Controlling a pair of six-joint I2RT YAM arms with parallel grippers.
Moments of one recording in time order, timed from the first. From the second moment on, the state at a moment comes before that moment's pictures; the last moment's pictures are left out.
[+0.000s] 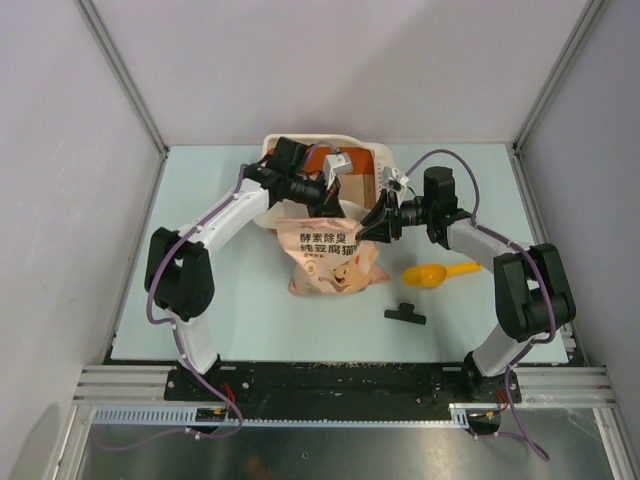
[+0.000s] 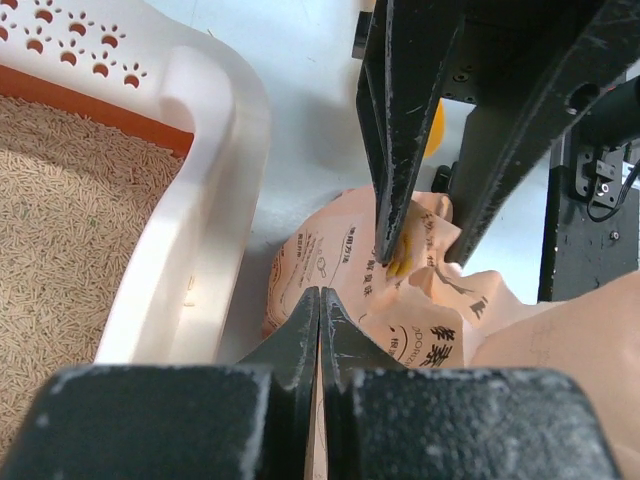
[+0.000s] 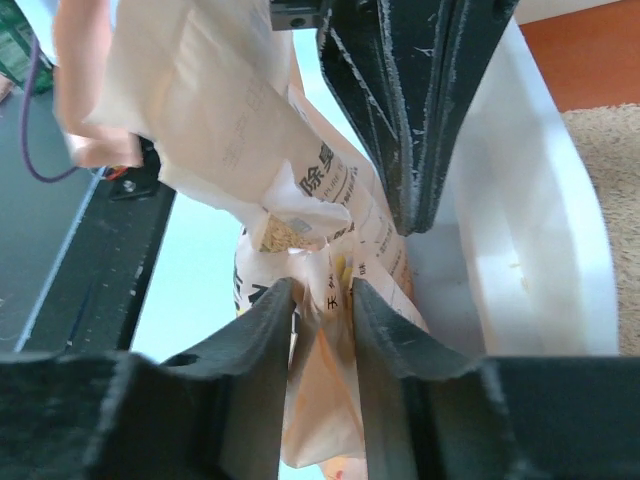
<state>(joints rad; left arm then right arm) -0.49 1.84 1.60 -0.58 0.85 0.34 0.29 1.64 1.00 0.28 -1.33 -0.15</state>
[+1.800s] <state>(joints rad) -0.17 1.41 1.00 -0.34 1.10 0.31 0.30 1.50 1.06 -0.15 -1.04 -0.16</state>
